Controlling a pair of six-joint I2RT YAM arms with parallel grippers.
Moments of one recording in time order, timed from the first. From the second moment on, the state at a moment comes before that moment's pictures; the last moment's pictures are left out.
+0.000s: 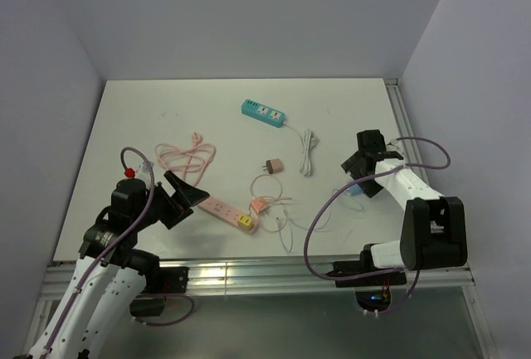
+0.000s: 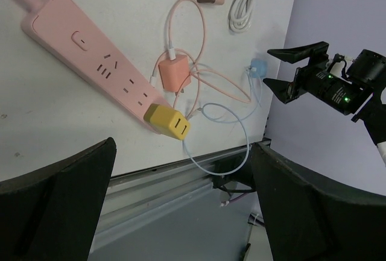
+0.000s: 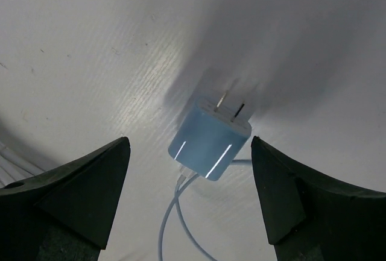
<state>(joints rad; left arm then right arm) -0.32 0.44 0.56 -0.70 0.30 -1.04 0.03 1.36 0.75 -0.57 0.26 0.95</state>
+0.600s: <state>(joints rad) -0.32 0.48 0.54 -0.67 0.34 -1.01 0.05 1.43 0.72 -0.55 0.26 0.99</state>
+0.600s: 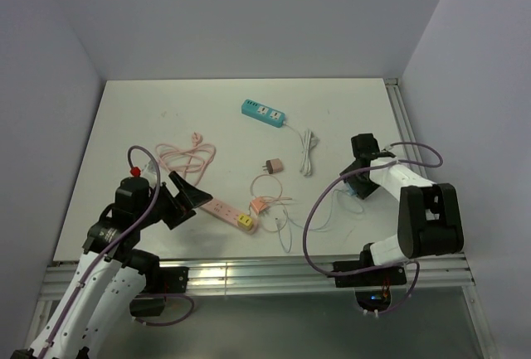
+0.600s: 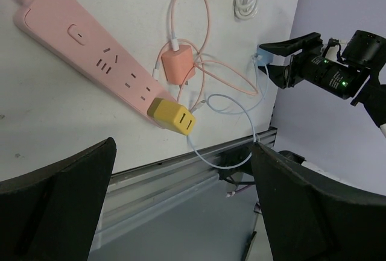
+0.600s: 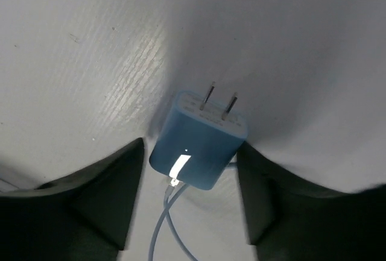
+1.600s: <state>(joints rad) -0.32 0.48 0.57 -0.64 0.57 -0.91 0.76 1.02 0.70 -0.34 0.13 0.41</state>
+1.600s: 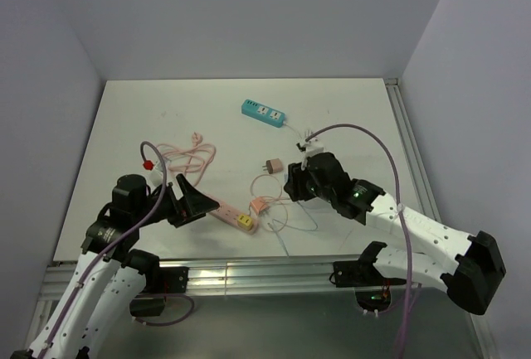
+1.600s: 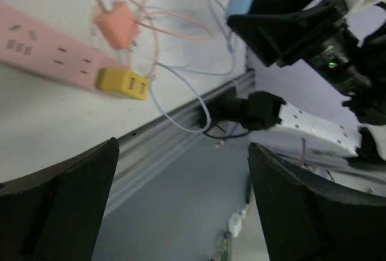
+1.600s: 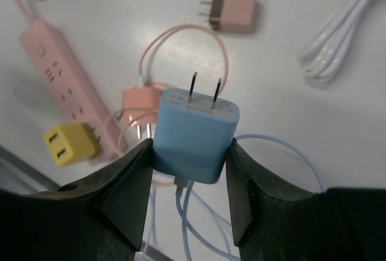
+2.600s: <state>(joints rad) -0.45 0.67 0.51 -0.46 0.73 -0.93 1.25 1.04 0.73 -0.31 -0.07 0.12</state>
